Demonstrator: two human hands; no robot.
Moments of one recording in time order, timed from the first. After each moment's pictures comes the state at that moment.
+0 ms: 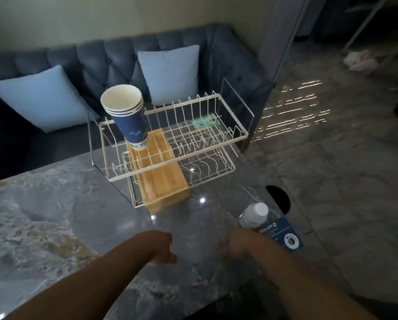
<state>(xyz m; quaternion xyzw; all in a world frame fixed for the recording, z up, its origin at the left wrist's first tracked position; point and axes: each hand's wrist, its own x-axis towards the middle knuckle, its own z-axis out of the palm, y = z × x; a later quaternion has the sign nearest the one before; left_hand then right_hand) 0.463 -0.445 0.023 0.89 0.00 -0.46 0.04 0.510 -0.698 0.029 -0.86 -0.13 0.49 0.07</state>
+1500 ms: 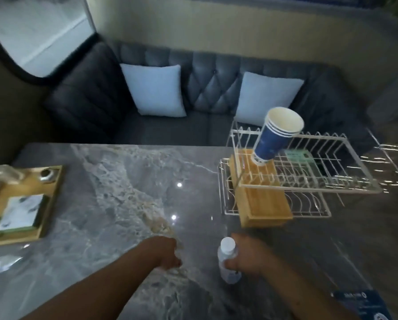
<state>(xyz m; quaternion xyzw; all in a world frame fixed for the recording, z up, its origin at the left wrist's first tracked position) 0.342 -0.223 0.005 0.88 0.17 -0.41 0.18 0.464 -0.465 0.058 -0.88 -0.27 0.36 0.10</state>
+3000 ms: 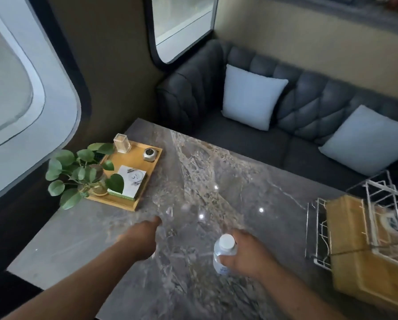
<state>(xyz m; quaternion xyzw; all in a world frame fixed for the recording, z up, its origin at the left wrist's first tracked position) 0.151 -0.002 0.002 0.85 0.41 -0.23 0.22 0.374 -0.216 0.047 -0.85 -0.39 0.34 0.10</state>
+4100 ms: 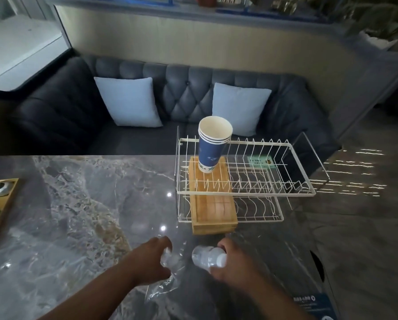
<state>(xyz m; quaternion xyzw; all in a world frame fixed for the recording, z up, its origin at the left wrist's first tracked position) 0.385 -0.339 0.039 0.93 0.14 -0.21 0.26 0.500 -0.585 0.089 -0.92 -0.21 0.26 0.19</state>
